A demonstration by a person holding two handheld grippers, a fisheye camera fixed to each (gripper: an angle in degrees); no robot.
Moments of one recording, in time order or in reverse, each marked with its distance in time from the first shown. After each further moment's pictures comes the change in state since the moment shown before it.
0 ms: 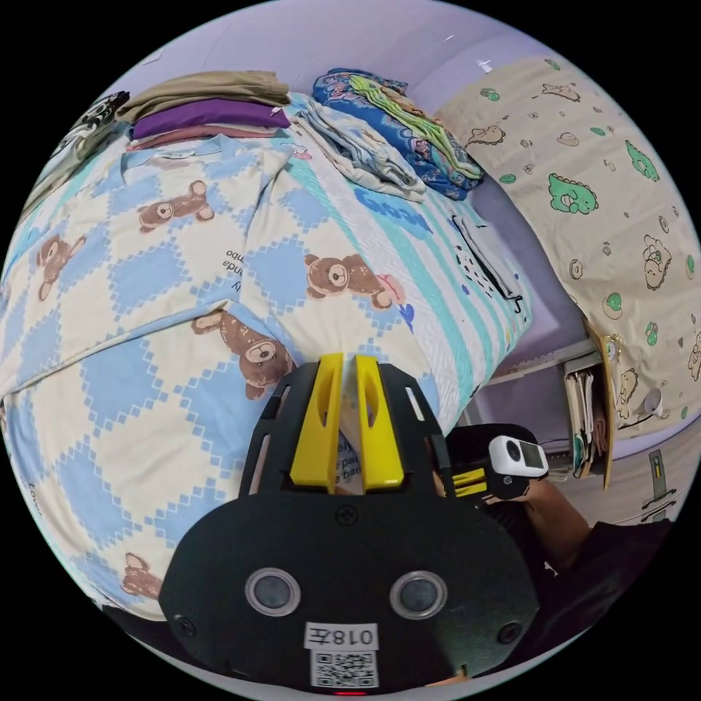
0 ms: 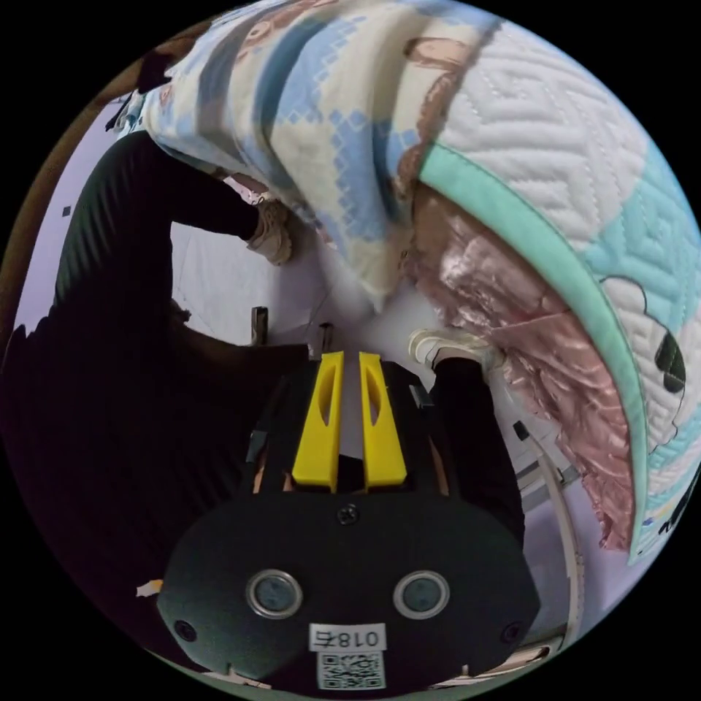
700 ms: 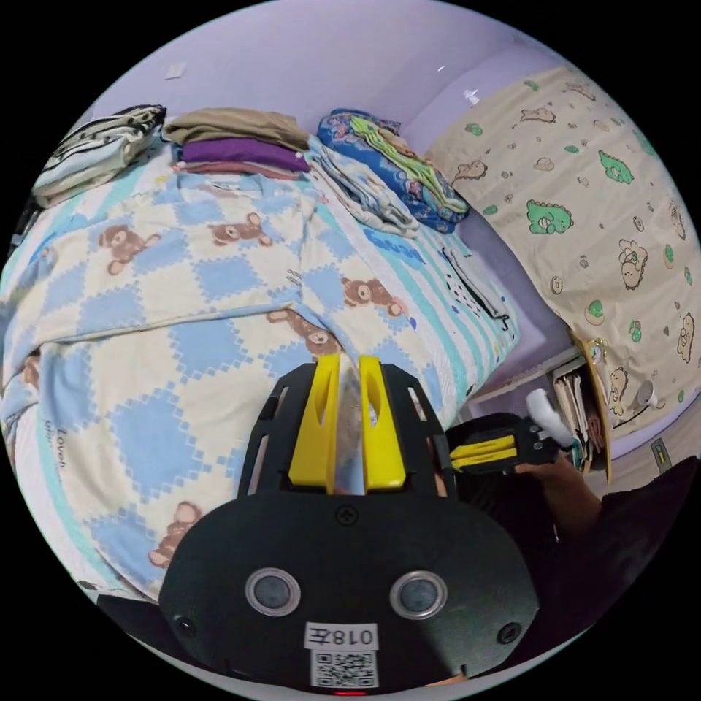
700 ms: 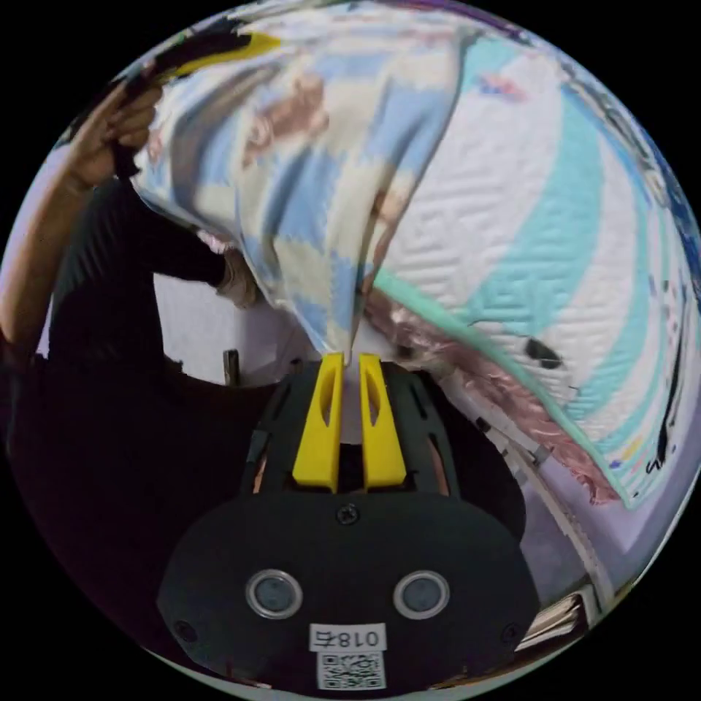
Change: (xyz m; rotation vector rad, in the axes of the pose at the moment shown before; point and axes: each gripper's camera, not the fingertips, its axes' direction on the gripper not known) left arm -0.008 0.038 -0.085 0.151 0.011 0.013; right arm -0.044 -0.017 -0.105 0.178 0.193 0.141
